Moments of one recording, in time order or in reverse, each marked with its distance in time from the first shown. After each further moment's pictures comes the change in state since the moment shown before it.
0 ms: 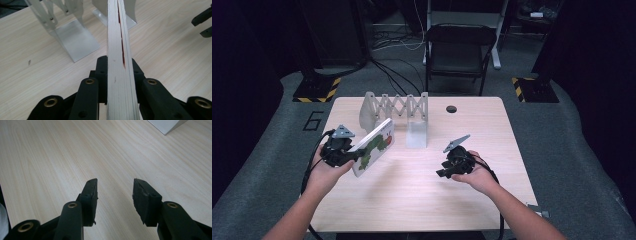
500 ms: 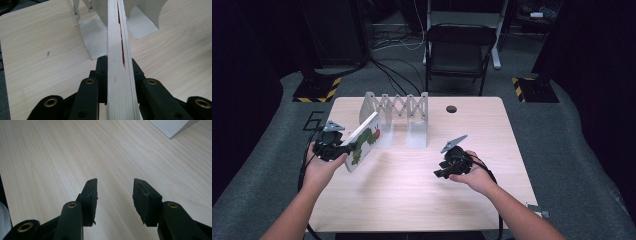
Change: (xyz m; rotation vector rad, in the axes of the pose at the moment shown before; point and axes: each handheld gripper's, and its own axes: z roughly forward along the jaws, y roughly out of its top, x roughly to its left) left arm 0.025 -0.002 0.006 -0.012 0.083 -0.116; right arm 0.004 0.004 0.003 0.004 0.014 -0.027
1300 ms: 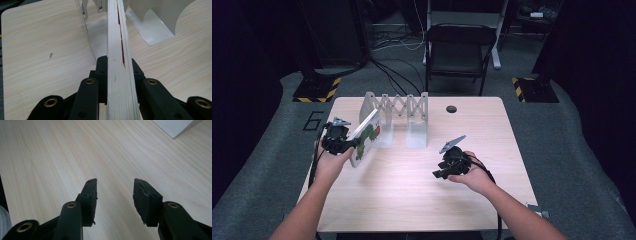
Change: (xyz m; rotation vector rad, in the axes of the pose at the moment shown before) left arm 0.004 0.008 0.035 0.002 0.053 -0.060; right arm 0.001 0.001 0.003 -0.001 0.006 -0.007
